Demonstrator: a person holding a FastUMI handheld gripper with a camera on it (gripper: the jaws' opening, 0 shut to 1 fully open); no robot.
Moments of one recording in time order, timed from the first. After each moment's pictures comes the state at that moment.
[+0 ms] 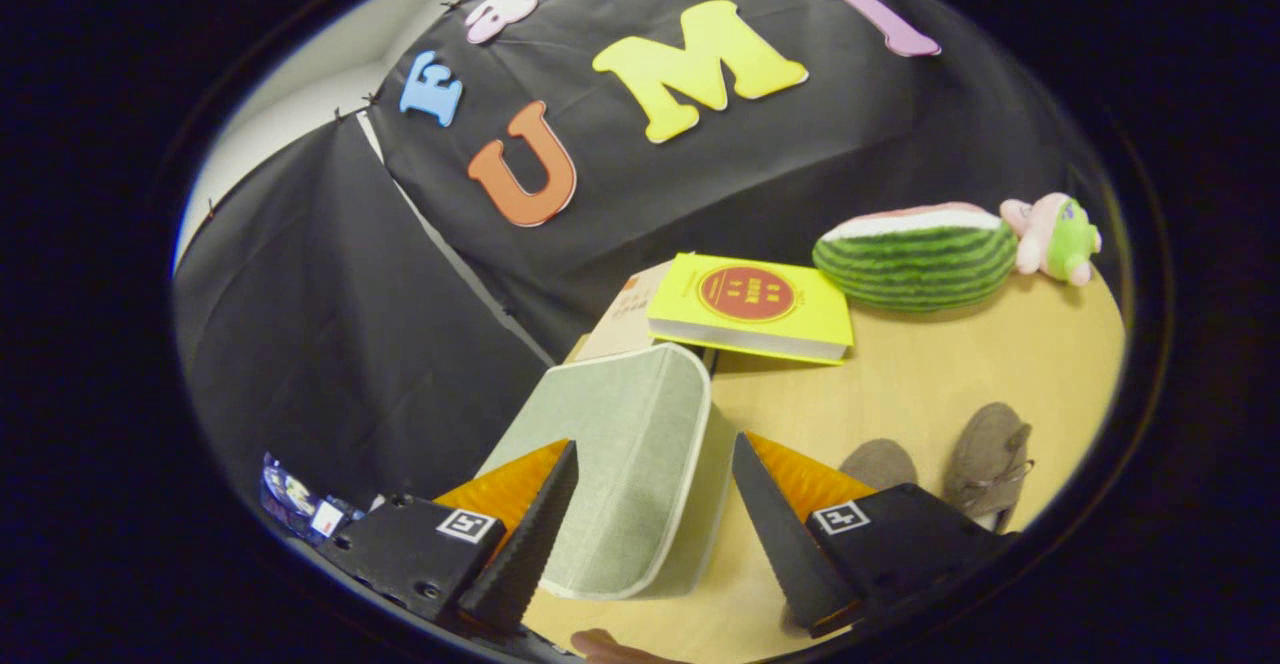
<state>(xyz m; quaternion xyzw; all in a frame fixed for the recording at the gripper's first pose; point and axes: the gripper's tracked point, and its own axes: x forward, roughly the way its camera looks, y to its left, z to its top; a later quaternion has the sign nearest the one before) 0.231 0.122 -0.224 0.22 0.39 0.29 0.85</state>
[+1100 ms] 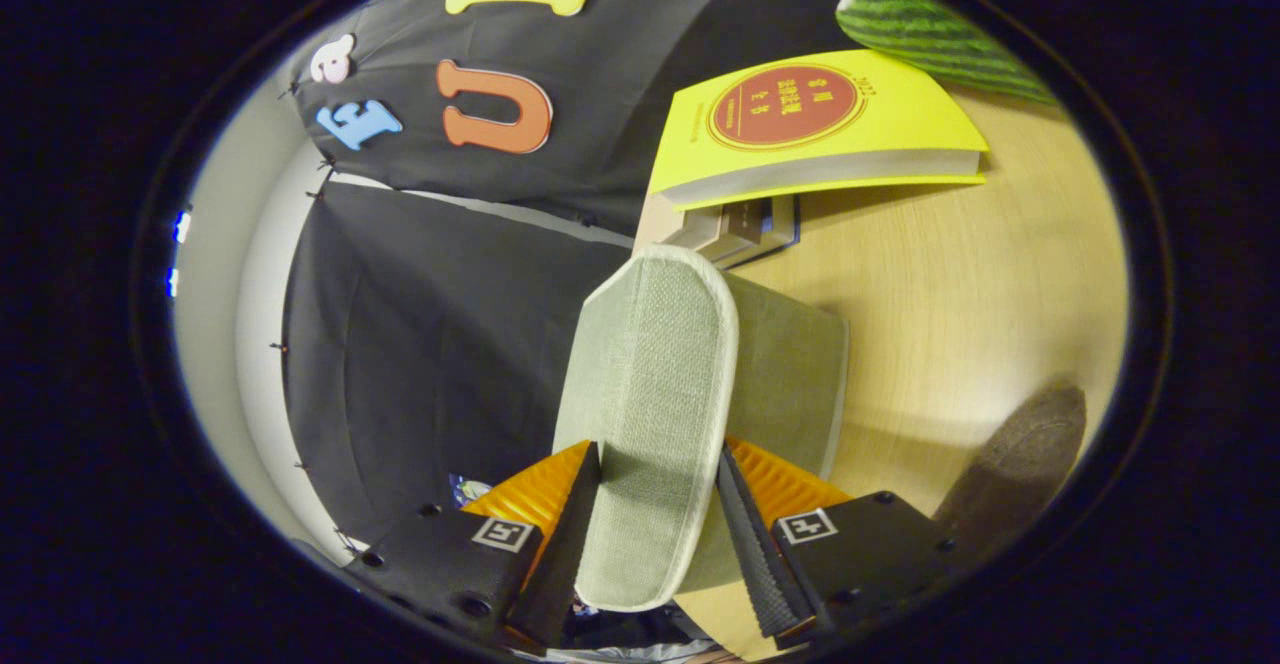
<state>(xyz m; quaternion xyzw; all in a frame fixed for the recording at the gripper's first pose) 0.247 0.160 -0.291 0.36 0.55 0.41 0.63</state>
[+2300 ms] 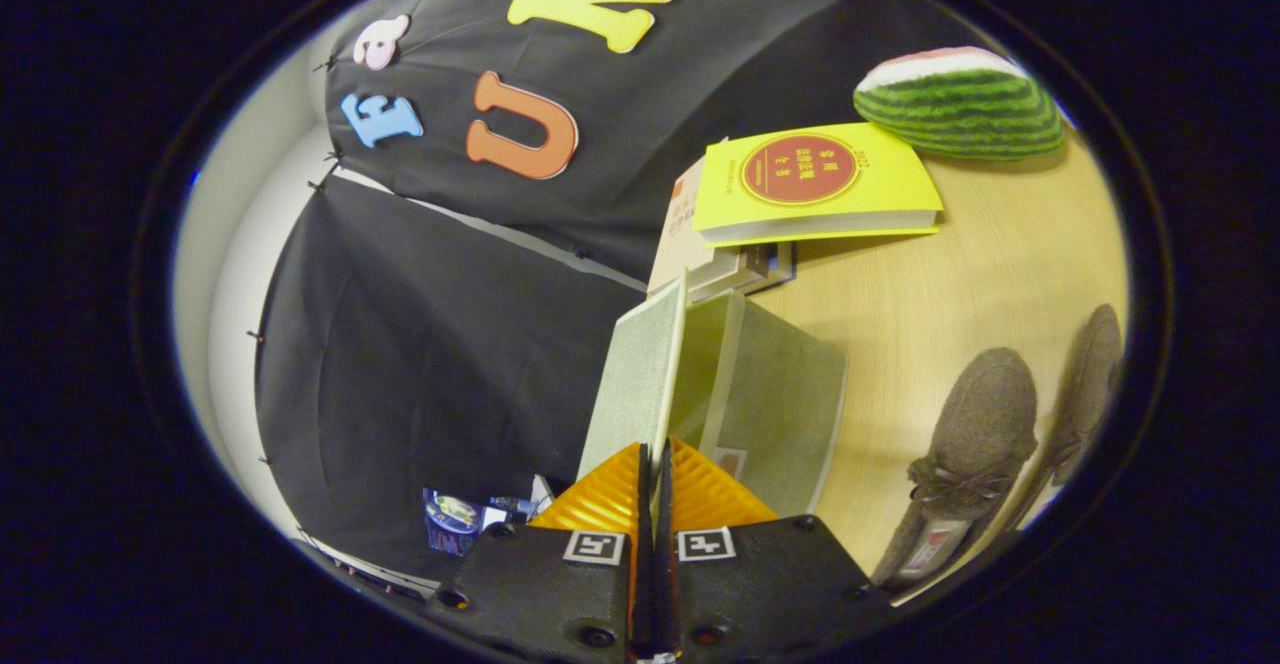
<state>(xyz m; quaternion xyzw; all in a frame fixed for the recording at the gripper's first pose) 0.226 0.153 -0.213 0.34 0.52 0.36 0.70</state>
